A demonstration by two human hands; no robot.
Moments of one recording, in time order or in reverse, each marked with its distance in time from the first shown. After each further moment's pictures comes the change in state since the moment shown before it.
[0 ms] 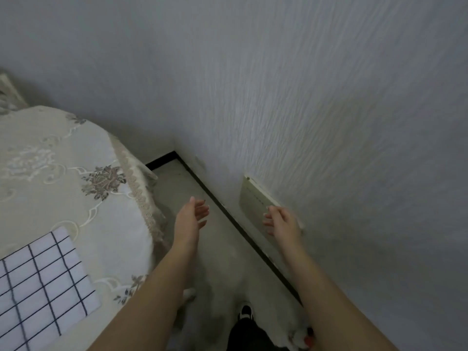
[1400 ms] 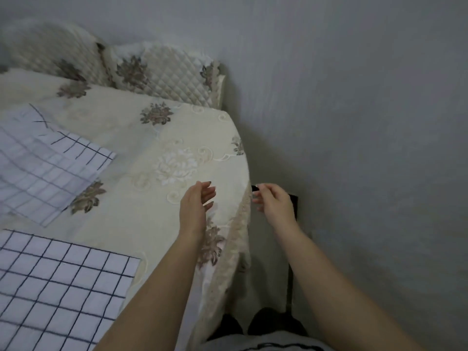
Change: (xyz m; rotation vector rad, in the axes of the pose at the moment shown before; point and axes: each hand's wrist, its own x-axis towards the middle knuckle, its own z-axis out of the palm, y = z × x) left_hand 0.224 0.177 -0.171 -0.428 0.838 0.258; right_hand 0.199 -0.182 0.441 -0.253 -0.925 -0.217
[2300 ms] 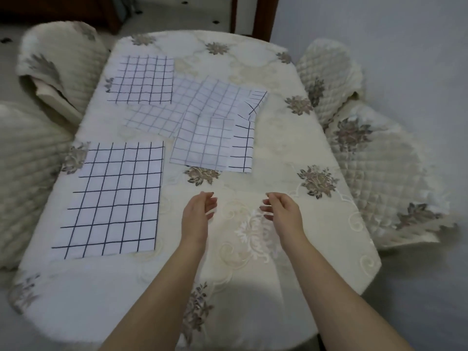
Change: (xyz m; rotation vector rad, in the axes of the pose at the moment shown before) left_hand 0.098 0.045 -0.056 -0.452 1.171 0.113; right_hand 0.170 -0.086 0.259 -0.348 -1.120 -0.100
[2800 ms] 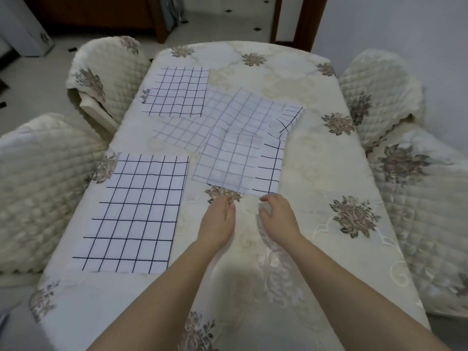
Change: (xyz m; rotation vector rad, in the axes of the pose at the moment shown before) left_hand 0.068 0.012 0.015 0.851 -0.061 0.385; right_hand 0.088 -0.004 0.057 -0.817 -0.334 -0.486
